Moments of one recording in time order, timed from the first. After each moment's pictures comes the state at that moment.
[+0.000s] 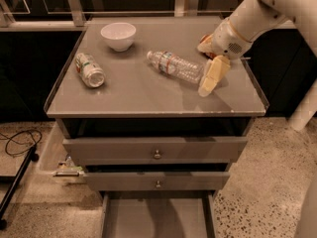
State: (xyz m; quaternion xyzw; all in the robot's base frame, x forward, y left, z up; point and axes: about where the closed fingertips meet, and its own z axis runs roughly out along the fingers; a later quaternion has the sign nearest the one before) arm 0.627 -0.139 0.884 -0.64 0.72 0.13 0.24
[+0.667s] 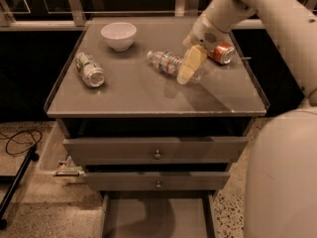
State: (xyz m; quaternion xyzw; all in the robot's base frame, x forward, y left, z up) arm 0.673 -0.099 0.880 -0.61 0.75 0.15 0.22
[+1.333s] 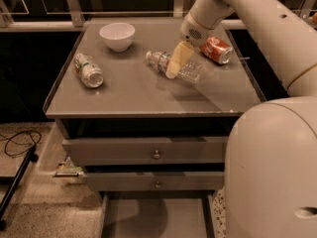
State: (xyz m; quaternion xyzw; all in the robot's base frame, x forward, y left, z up) arm 0.709 -0.082 0.874 -0.56 0.79 0.11 0.22
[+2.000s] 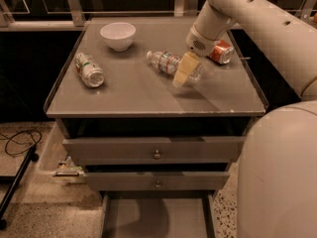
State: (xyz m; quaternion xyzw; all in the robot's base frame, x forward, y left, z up) arm 0.705 -0.110 0.843 -0.53 0.83 0.06 0.19
